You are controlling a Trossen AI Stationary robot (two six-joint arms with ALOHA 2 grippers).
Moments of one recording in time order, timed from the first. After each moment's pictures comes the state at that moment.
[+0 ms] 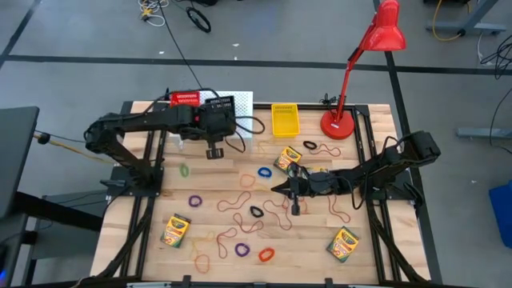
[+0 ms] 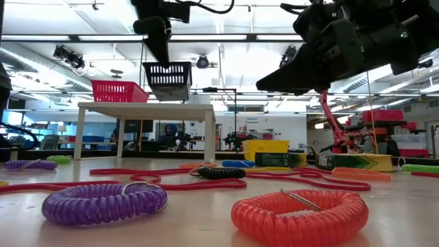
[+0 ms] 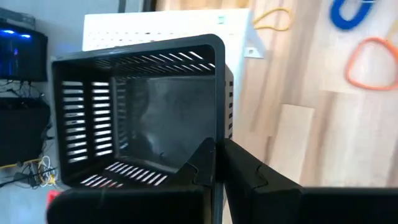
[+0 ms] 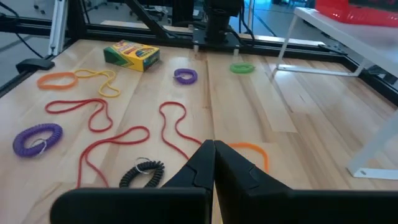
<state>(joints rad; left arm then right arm) 0.14 1.48 1.47 -1.15 -0.49 0.13 0.25 1.55 0.50 0.75 0.25 -0.02</state>
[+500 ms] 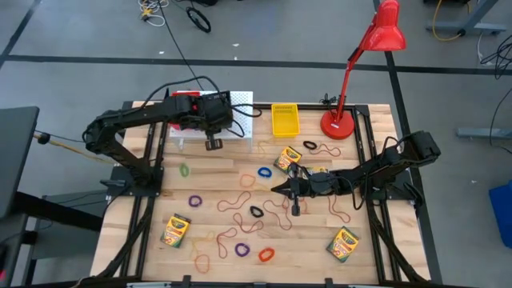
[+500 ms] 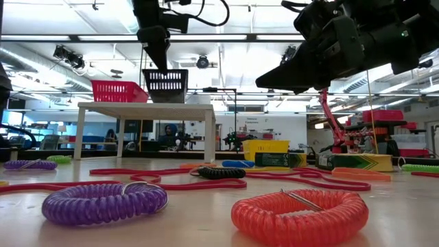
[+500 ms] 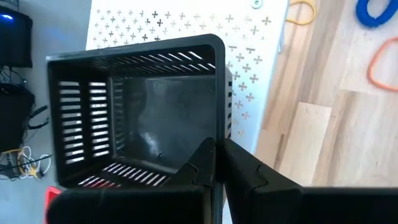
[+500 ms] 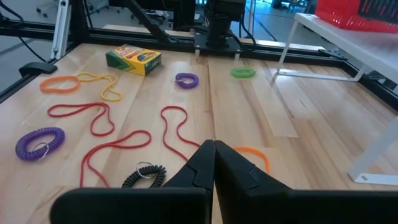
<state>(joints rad) 0.26 1.48 1.45 -1.13 -0.40 0.19 0.26 1.55 0.50 0.77 0.25 -0.02</state>
